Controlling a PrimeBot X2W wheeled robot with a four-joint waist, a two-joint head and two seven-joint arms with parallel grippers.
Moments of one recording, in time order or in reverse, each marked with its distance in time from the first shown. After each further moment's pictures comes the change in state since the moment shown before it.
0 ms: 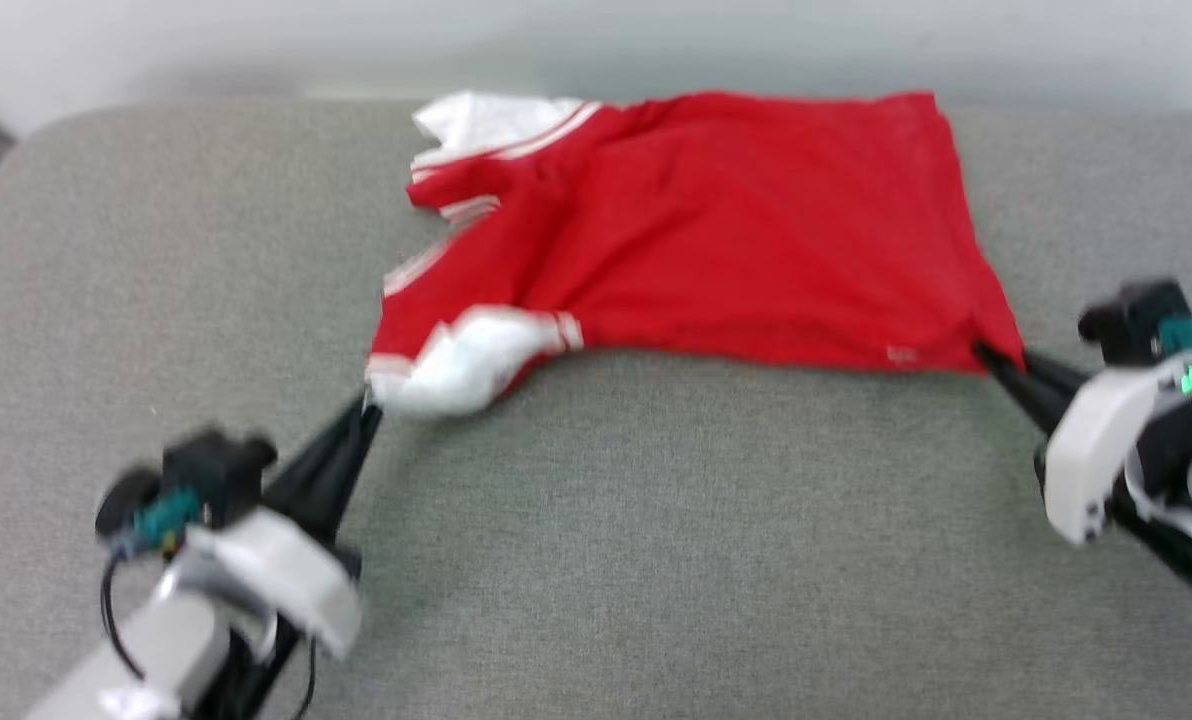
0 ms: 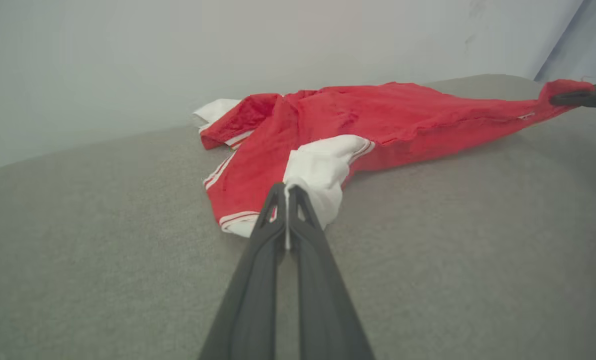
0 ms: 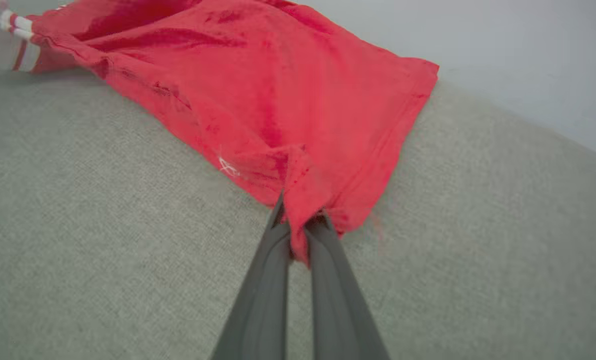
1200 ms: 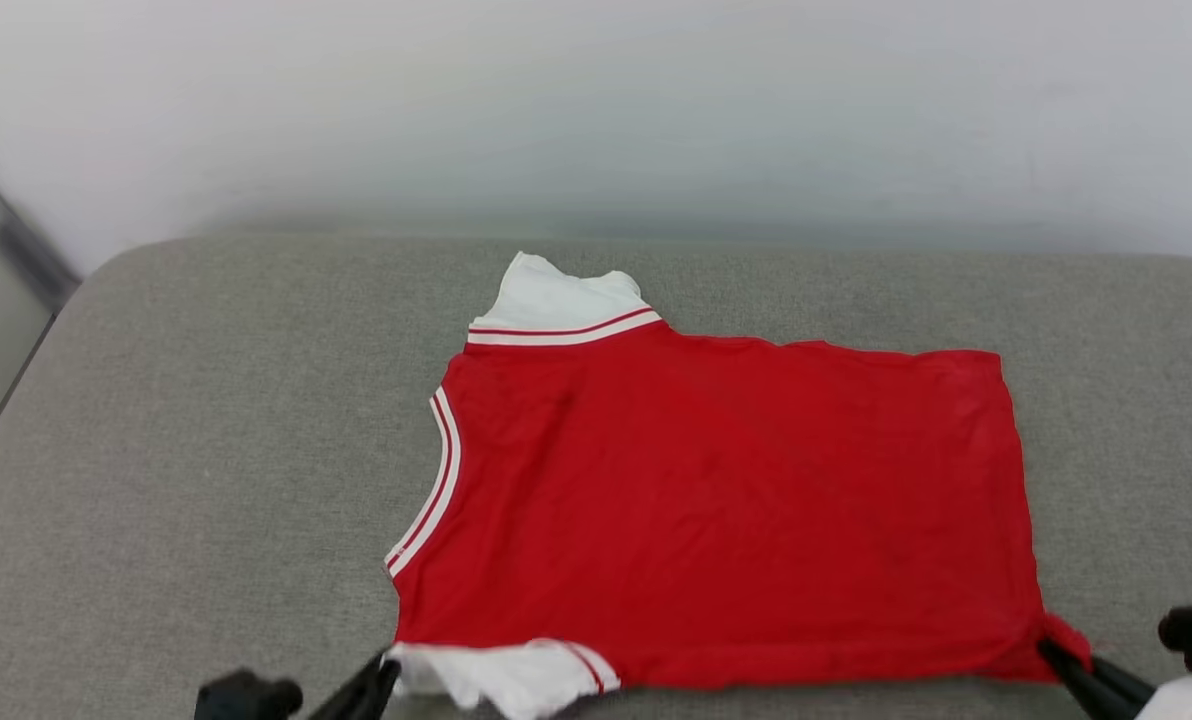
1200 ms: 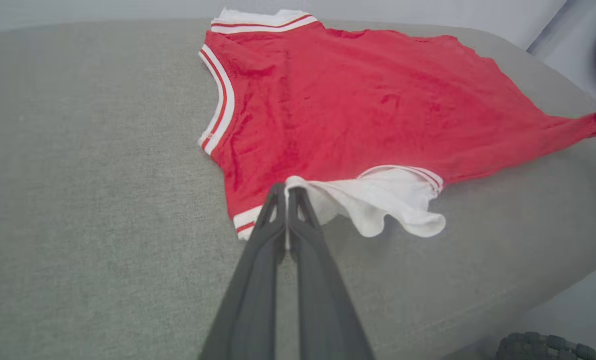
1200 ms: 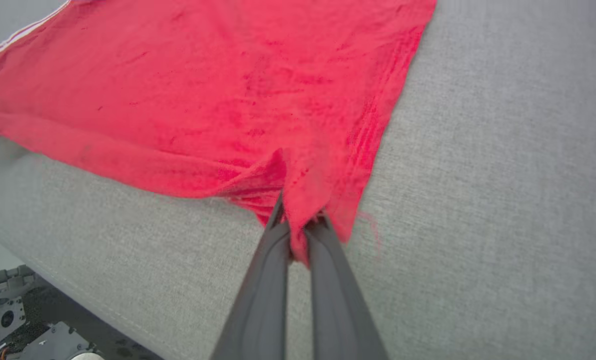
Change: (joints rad) left arm 0.453 0.097 -0.062 -0.261 -0.081 0.166 0.039; right arm 0.859 0.046 -0.620 -0.427 -0.149 0.000 0.203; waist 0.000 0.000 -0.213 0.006
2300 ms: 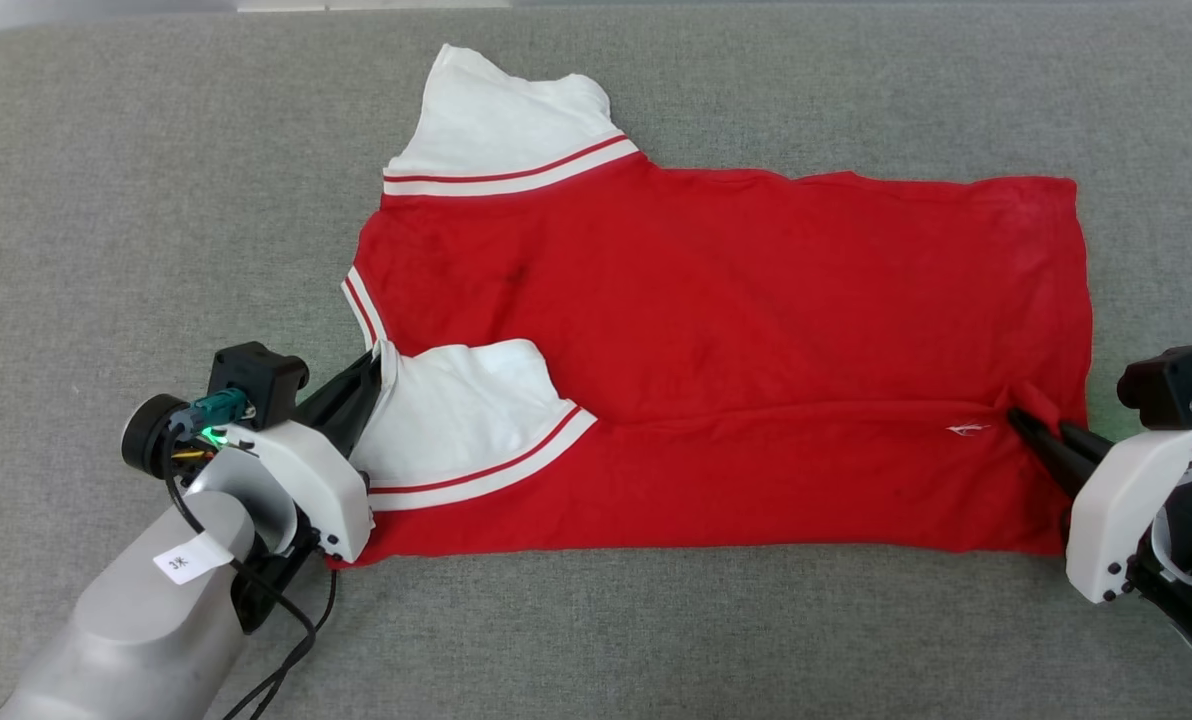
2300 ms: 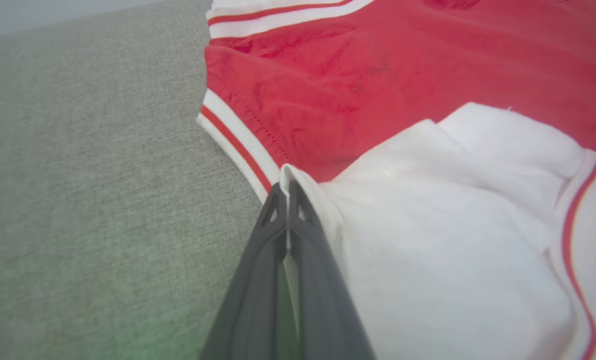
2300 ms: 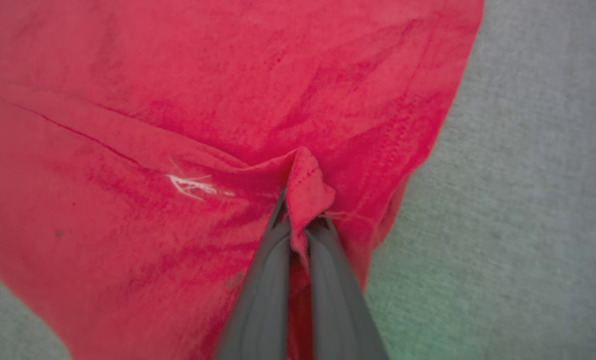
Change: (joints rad) left arm -0.696 -0.237 -0.040 0.725 0.093 -0.305 0.017; right arm -0.491 0.031 0.147 0.184 -0.036 0.000 0.099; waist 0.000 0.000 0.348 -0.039
